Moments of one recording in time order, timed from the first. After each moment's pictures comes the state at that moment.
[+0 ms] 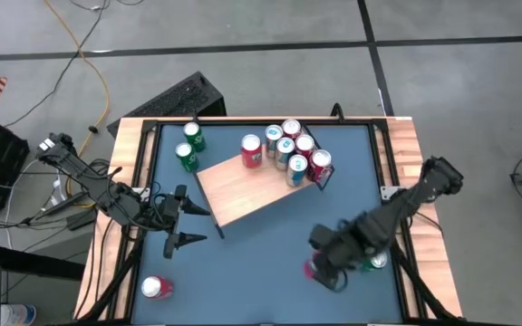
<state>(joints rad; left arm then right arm) -0.62 0.84 0.68 -0.01 -0.53 -0.29 0.59 1.64 1.59 -1.22 0.03 1.16</state>
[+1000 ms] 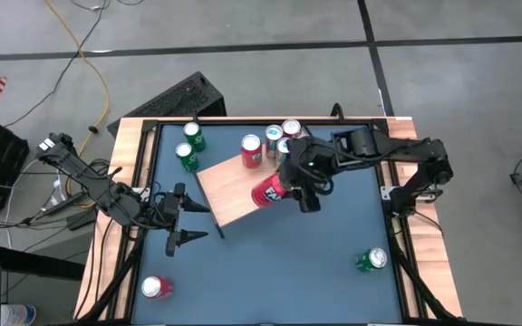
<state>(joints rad) -0.62 0.84 0.68 -0.01 -0.58 -0.30 0.08 1.66 1.96 -1.15 0.05 -0.17</state>
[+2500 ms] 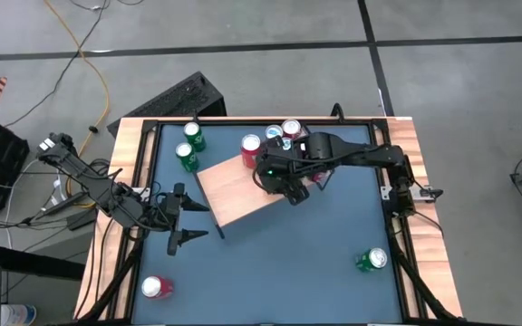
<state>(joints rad) -0.62 0.84 0.68 -0.08 -0.60 -0.32 0.05 1.97 2.28 -1.45 0.29 -0.55</state>
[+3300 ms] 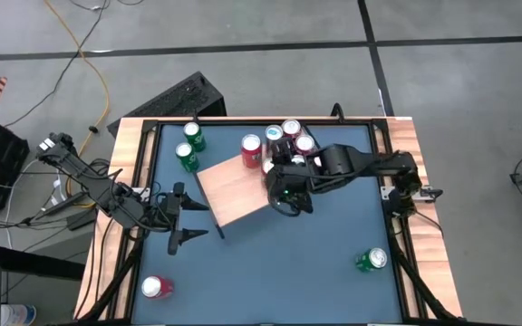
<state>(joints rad) -0.62 0.84 0.68 -0.10 -0.61 -0.32 0.19 1.94 2.35 -1.48 0.54 -0.41</state>
